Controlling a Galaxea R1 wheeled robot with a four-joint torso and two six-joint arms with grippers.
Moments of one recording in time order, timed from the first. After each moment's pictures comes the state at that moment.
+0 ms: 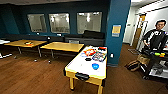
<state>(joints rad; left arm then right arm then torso) 1.52 2.95 -2.62 0.18 -0.10 -0.24 -1.58 2.94 -2.58 -0.29 0.07 0.18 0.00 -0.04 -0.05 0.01</state>
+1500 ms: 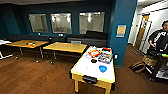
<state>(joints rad) 1.51 2.95 -2.62 0.18 -0.10 -0.24 -1.58 2.94 -2.58 -0.29 0.07 0.18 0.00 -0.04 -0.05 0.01</state>
